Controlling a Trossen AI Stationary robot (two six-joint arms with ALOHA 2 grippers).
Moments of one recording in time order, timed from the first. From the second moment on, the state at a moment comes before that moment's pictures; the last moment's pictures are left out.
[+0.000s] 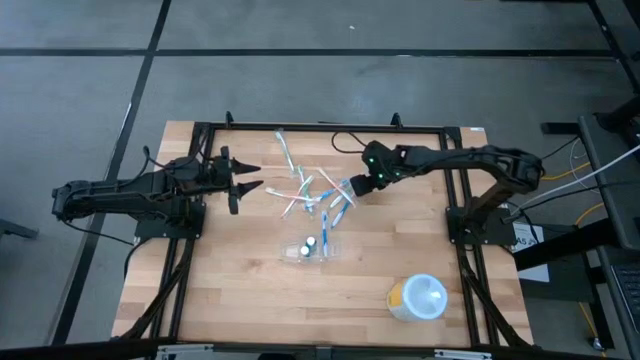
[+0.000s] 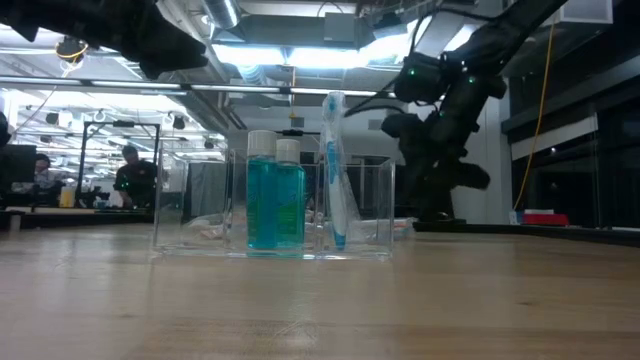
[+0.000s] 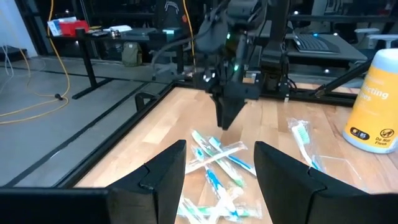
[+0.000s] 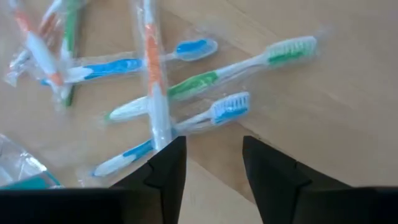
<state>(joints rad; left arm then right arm) 0.17 0.49 0.41 -0.06 -0.14 -0.04 -0.36 1.59 0.89 -0.41 -0.15 0.75</state>
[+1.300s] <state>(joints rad) 0.17 0.49 0.41 0.02 -0.10 0.00 -0.40 1.77 0.89 -0.23 -0.21 0.73</state>
